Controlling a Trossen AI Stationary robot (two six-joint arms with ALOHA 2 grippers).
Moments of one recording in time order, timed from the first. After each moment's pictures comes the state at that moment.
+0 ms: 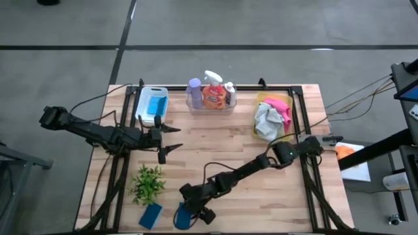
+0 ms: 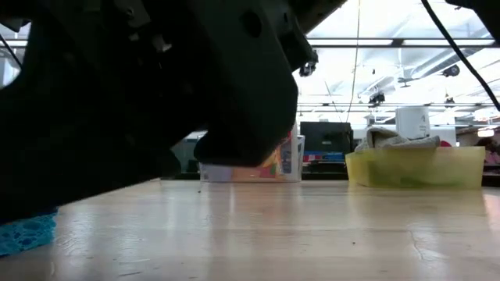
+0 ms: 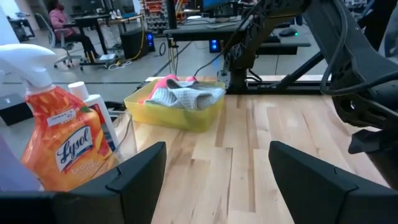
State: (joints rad) left arm -0.25 0.82 0.42 0.21 -0.42 0.00; right arm 0.39 2.47 1.82 -0.02 -0.25 -0.23
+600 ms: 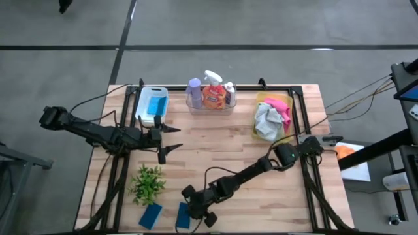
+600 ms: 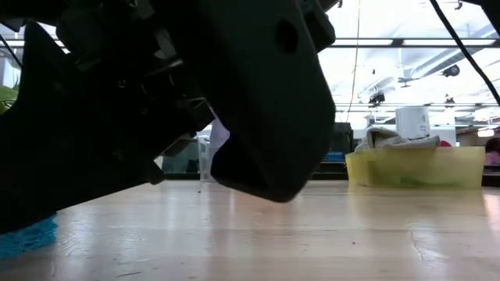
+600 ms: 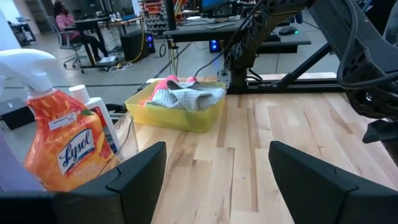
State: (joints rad) left arm -0.25 0.82 0.42 0.21 -0.42 0.03; right arm 0.42 2.48 1.83 -0.09 -0.12 -0.26
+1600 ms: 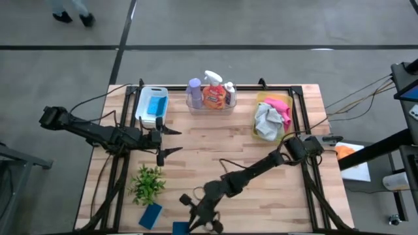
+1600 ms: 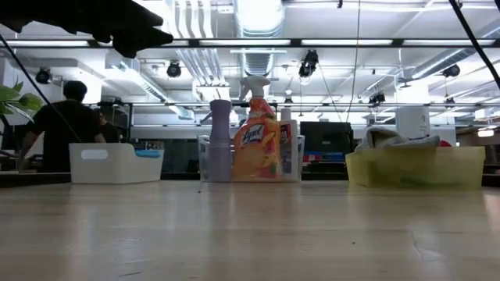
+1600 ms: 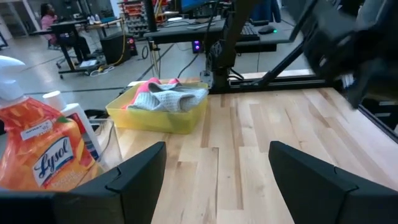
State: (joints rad) left arm -0.25 0.82 0.42 0.21 -0.34 0.05; right arm 0.43 2.29 1.64 0.57 -0.47 -0.16
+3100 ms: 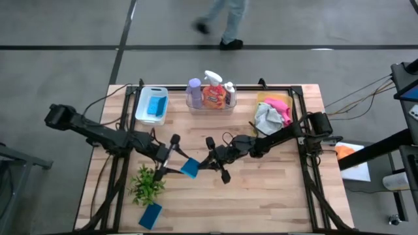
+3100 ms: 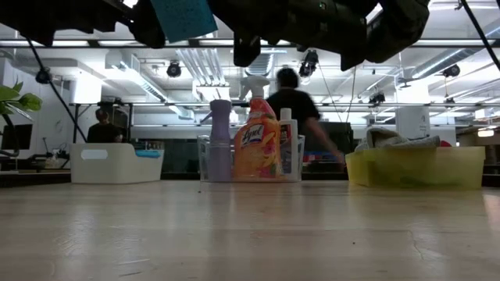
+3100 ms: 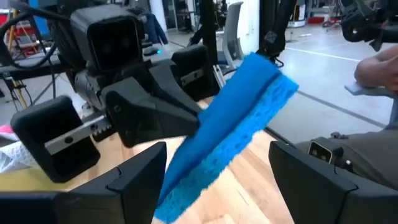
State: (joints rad) left arm -0.26 1.08 0.42 0.52 0.15 0.13; right arm 0.15 1.88 0.95 0.99 -0.26 0.12
